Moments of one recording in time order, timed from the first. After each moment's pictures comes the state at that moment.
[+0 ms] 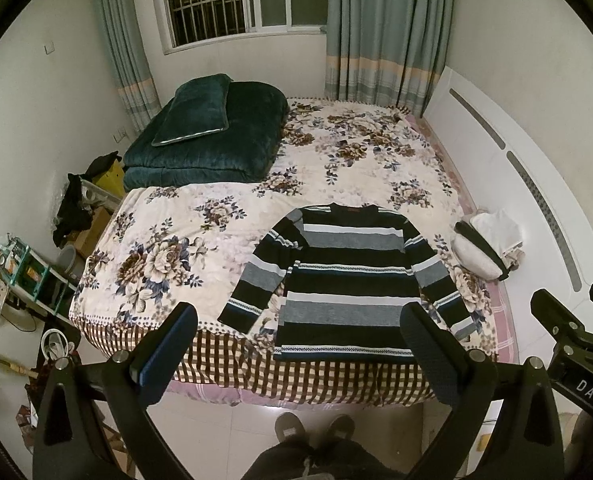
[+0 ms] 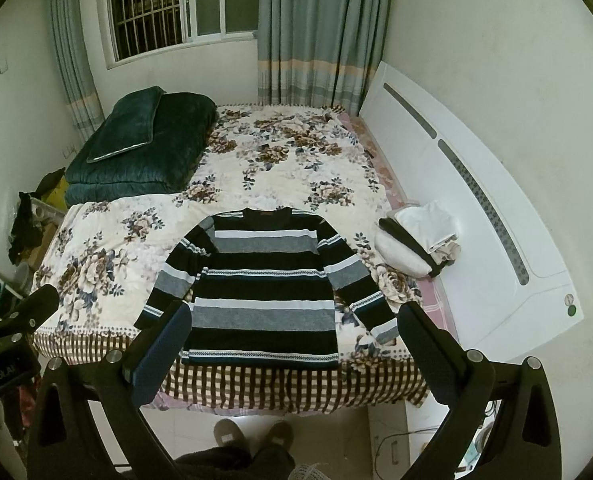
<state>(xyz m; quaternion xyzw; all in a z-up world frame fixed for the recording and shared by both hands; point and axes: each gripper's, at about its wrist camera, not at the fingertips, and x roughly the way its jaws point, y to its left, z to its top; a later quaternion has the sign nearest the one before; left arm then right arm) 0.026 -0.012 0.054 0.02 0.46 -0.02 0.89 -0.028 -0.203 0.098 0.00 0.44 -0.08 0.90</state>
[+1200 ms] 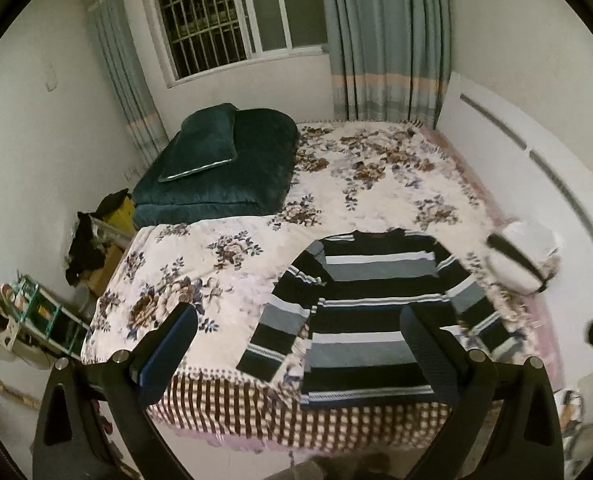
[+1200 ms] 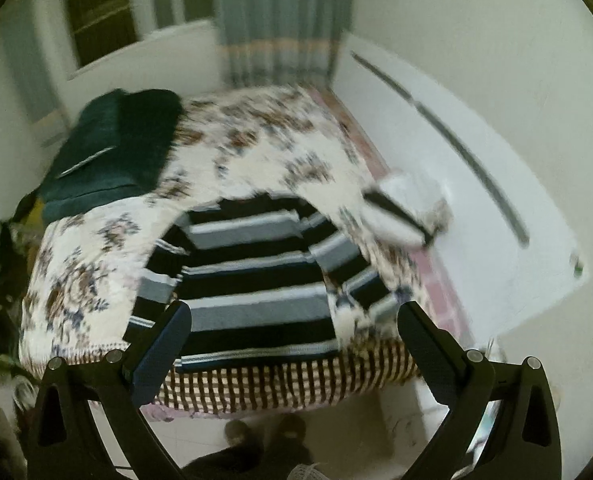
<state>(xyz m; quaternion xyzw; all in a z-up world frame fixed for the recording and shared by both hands) 0.101 -0.031 -0.019 0.08 0.41 0.01 0.91 0.022 -0.266 0.039 0.09 0.48 -0.17 0.85</state>
